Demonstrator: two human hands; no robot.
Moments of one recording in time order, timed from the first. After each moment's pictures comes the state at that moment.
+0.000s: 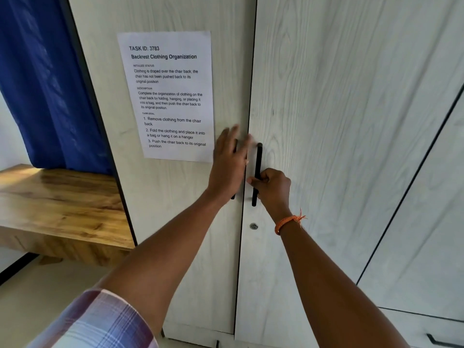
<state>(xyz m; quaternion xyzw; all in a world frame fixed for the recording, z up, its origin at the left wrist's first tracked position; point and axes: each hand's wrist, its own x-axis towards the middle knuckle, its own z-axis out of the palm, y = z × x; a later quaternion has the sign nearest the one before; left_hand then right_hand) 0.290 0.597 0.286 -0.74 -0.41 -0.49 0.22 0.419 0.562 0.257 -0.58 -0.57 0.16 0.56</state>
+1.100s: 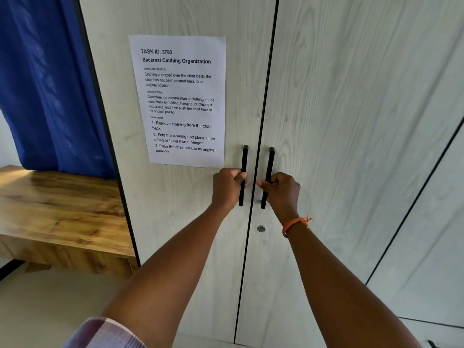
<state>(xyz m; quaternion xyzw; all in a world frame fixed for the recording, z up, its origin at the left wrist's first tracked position) 0.267 0.611 0.254 -0.66 -0.50 -0.53 -0.20 0.413 0.586 0.256 -0.61 -0.54 0.15 0.56</state>
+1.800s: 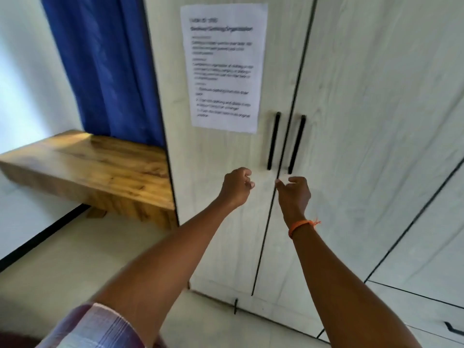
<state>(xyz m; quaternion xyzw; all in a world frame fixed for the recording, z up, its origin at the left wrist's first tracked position) 0.215 0.487 0.222 -0.64 -0.62 -0.37 -0.25 0.367 0.504 0.188 -0.64 -0.43 0.25 0.58</state>
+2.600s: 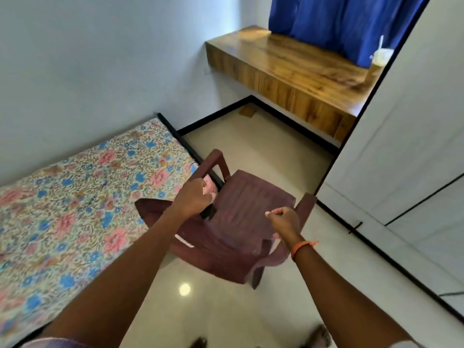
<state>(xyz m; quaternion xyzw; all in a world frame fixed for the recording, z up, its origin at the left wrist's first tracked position) -0.201 -0.081 0.054 -0.37 -0.88 -0.19 -0.23 0.010 0.055 -0.036 -0.58 -0.61 0.51 0.15</state>
